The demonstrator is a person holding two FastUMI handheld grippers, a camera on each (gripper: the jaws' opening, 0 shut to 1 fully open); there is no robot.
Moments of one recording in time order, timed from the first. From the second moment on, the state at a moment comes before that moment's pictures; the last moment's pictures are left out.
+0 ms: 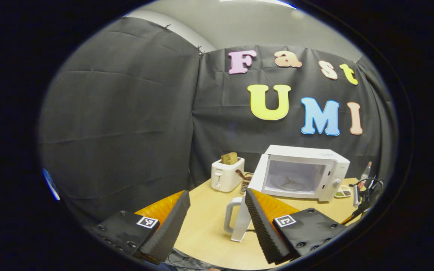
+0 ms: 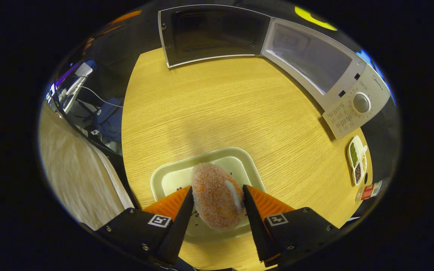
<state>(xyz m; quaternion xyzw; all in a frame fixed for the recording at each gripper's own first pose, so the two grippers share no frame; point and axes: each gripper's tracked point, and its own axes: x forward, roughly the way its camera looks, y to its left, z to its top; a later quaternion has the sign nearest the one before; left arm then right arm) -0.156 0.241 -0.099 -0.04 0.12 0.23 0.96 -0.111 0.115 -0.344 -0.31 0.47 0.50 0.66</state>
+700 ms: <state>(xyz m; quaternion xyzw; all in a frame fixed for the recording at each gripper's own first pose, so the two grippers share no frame) -0.143 0.256 -0.101 -0.05 0.11 0.22 0.97 -0.019 0.186 -0.255 -0.33 0.30 0.45 0.77</state>
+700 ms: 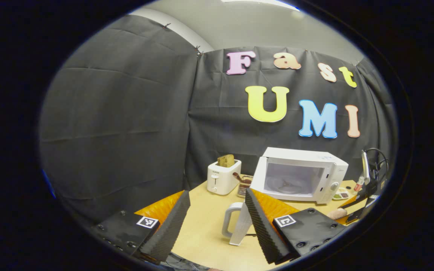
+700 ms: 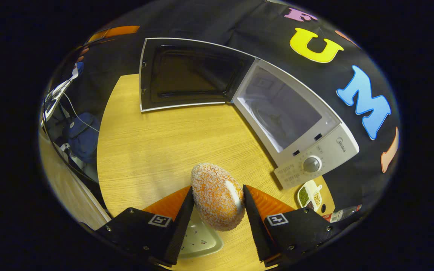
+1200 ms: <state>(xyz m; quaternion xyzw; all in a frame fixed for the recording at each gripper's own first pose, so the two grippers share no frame) -0.172 0.290 -0.102 -0.05 0.11 0.26 0.96 0.061 0.255 -0.220 -0.33 0.21 0.42 0.82</state>
